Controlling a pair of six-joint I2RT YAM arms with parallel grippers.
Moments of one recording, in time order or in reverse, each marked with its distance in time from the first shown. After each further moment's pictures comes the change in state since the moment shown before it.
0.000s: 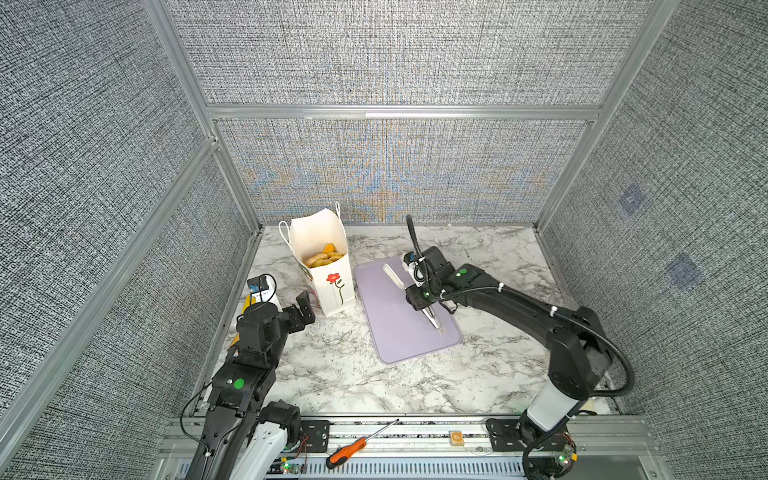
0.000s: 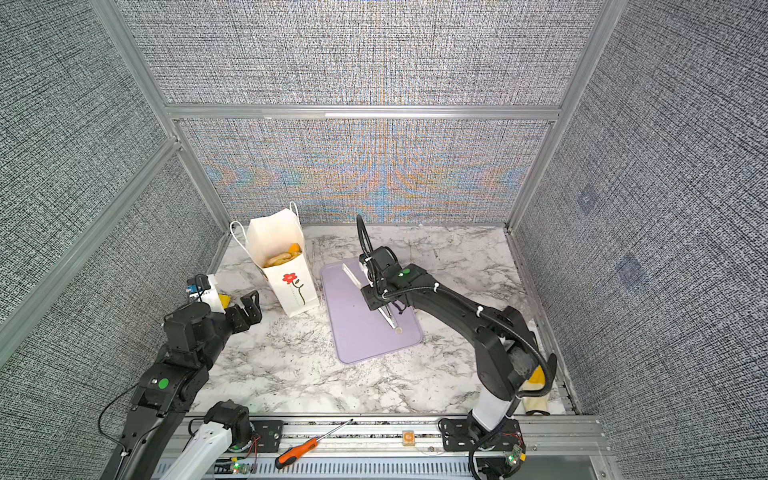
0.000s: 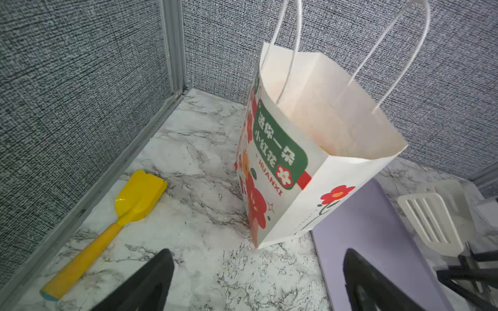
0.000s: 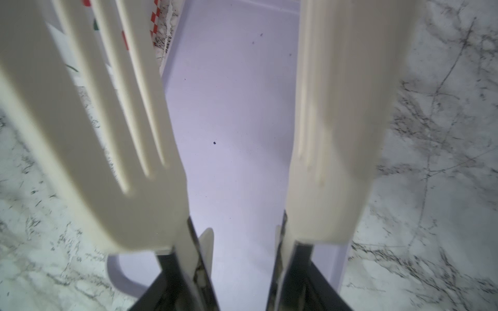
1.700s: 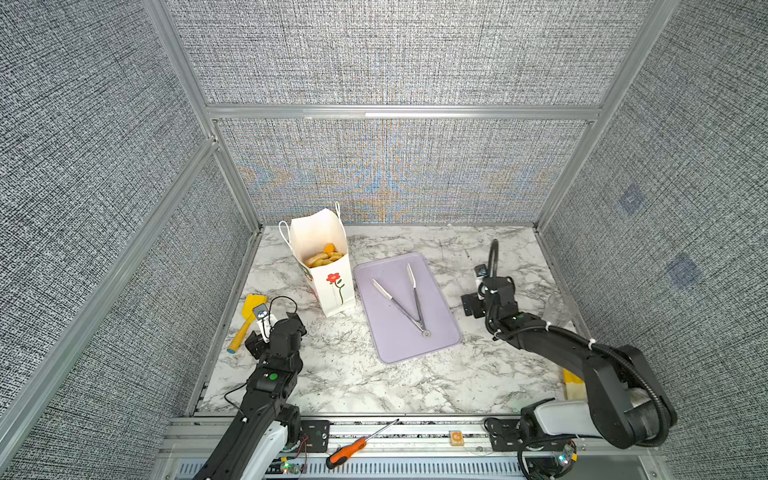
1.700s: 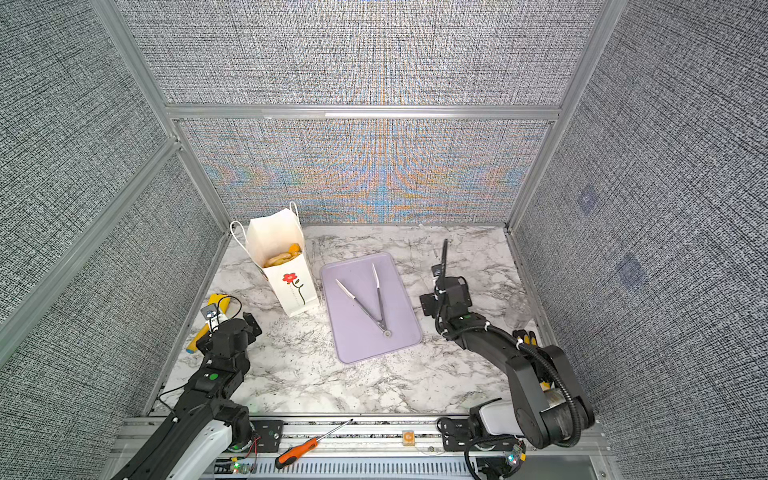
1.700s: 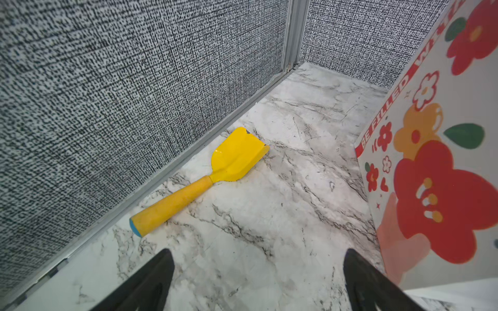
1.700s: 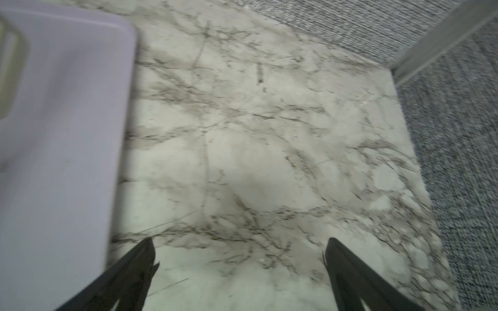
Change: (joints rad) left arm 0.026 0.126 -0.468 0.486 -0.438 0.012; right arm -0.422 -0.401 -0.801 0.788 0.250 -0.258
